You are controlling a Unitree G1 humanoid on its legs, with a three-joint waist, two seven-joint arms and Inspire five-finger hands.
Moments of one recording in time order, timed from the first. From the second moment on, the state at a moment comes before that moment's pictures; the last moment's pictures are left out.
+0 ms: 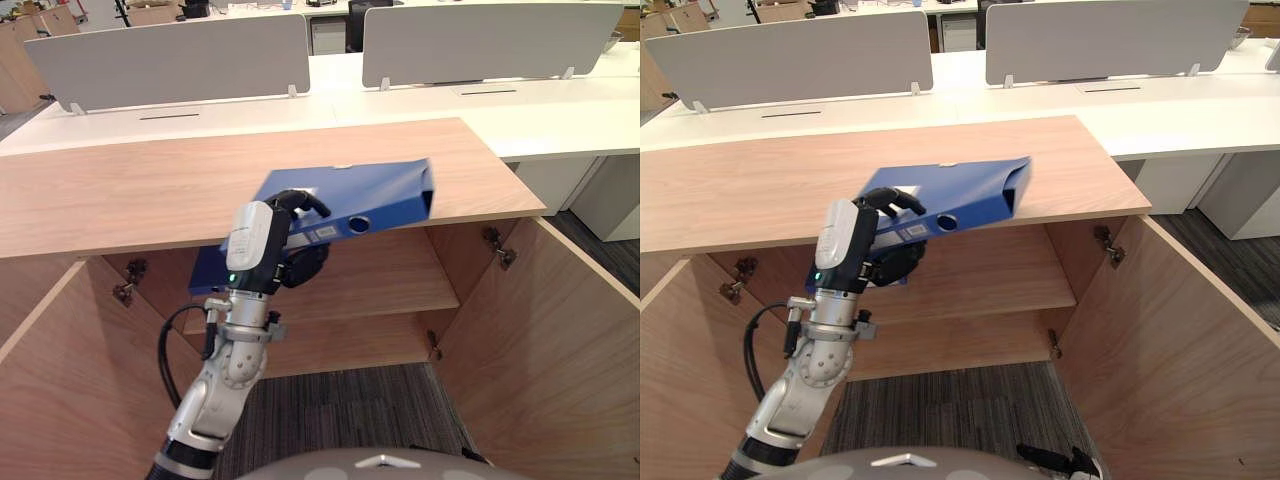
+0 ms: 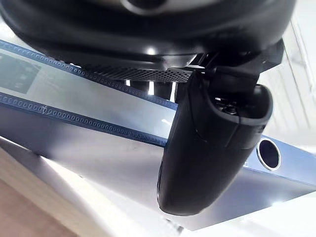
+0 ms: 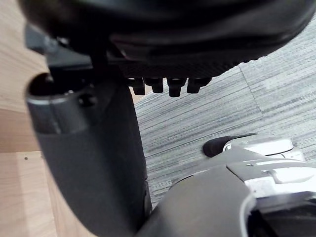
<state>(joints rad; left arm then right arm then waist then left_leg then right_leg) 0.11 0.23 -0.29 -0.37 0.49 -0.18 0.31 0.14 -0.12 -0.17 1.14 0.08 0.02 -0.12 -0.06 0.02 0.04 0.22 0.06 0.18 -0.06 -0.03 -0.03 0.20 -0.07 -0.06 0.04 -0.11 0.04</state>
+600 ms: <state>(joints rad) 0.16 0.15 -0.36 -0.57 -0.37 -0.21 0.15 0.20 -0.05 -0.10 0.57 0.20 -0.02 -0.15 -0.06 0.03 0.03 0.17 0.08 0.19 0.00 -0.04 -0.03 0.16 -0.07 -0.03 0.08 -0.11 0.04</state>
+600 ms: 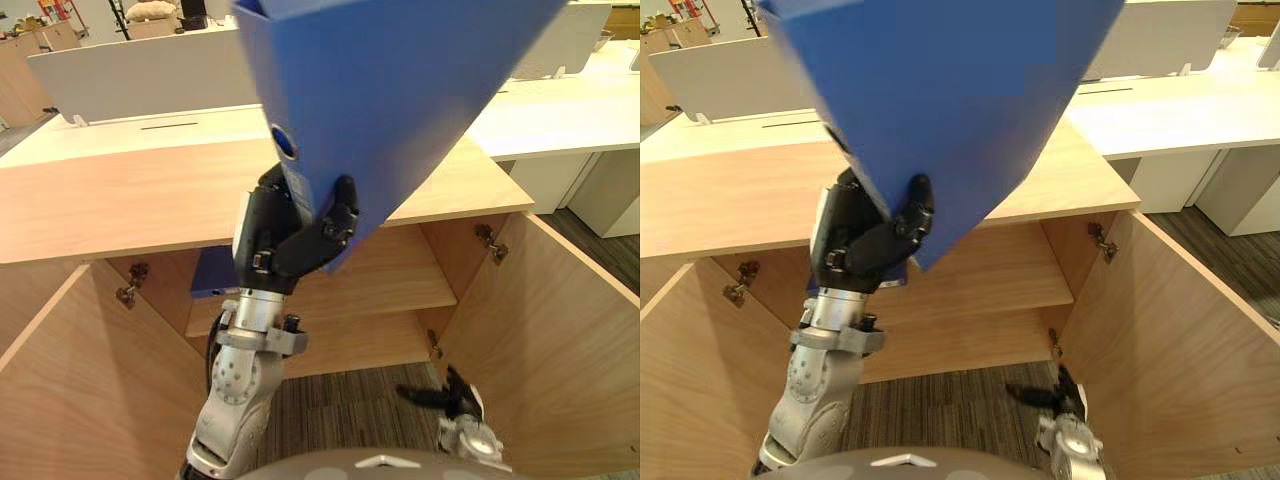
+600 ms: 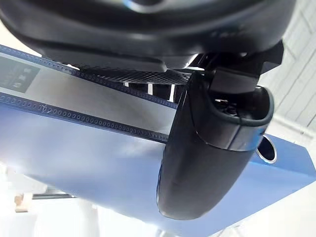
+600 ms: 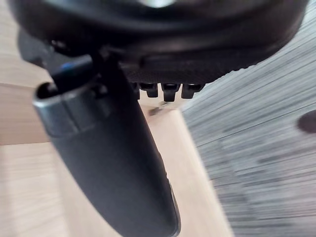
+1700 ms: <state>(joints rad) 0.31 0.20 -0.21 -0.27 -0.70 -0.12 -0.17 0.08 -0.18 -0.02 -0.23 0.35 -0.18 0.04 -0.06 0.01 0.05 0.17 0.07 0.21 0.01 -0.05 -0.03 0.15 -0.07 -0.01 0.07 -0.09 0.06</state>
